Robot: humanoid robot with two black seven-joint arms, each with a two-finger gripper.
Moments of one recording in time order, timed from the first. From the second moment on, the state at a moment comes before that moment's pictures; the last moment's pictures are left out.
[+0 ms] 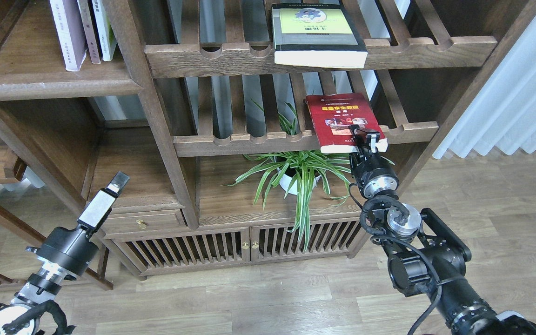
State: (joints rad) left arm 0.08 0.36 -1.13 -1.38 0.03 -0.49 -0.11; right arm 0.37 0.01 1.22 0.89 0.40 0.21 0.10
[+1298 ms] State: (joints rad) left arm 0.02 0.41 -0.95 -1.38 -0.33 -0.49 0.21; right arm 0.06 -0.01 1.00 1.09 0.37 0.58 -0.31
